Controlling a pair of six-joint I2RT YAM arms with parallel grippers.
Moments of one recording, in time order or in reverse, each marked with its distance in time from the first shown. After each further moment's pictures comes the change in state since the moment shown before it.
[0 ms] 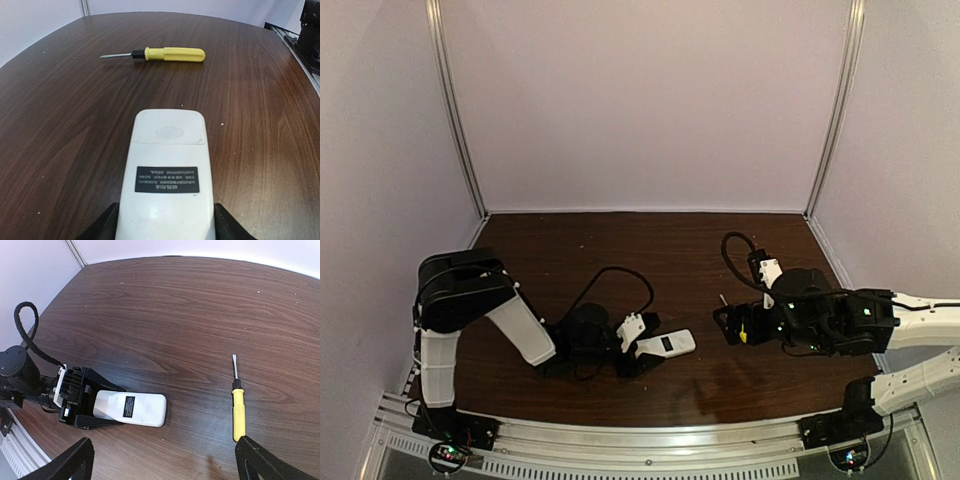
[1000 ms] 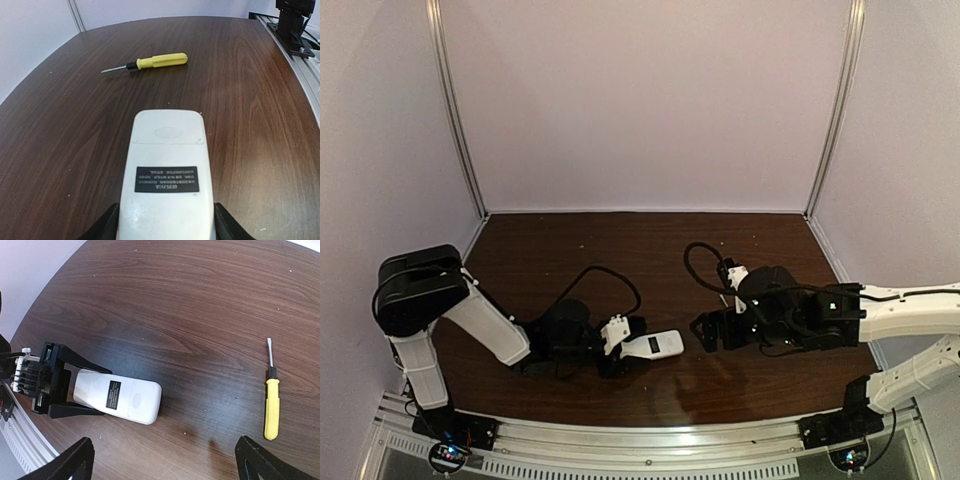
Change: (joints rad) left arm -0.001 -0.220 -0.127 -0.107 0.005 0.154; right arm -0.023 0.196 0.063 0.044 -0.148 0.003
